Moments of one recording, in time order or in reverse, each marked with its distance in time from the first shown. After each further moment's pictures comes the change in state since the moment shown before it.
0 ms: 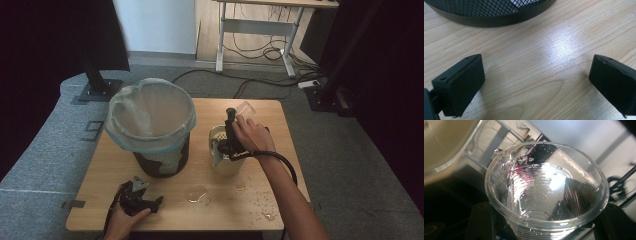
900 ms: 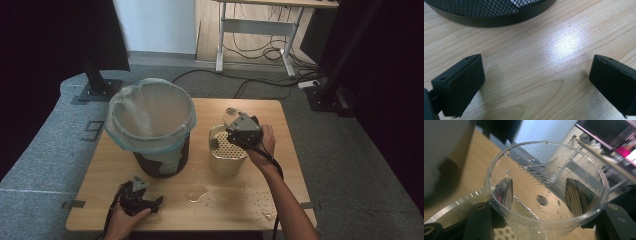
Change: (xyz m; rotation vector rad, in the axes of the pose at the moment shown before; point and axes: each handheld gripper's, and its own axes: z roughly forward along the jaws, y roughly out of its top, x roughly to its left) left arm 0.000 0.000 0.000 0.000 0.003 -0.002; right arm -0.012 -0.058 -0.002 -0.335 0.445 1.638
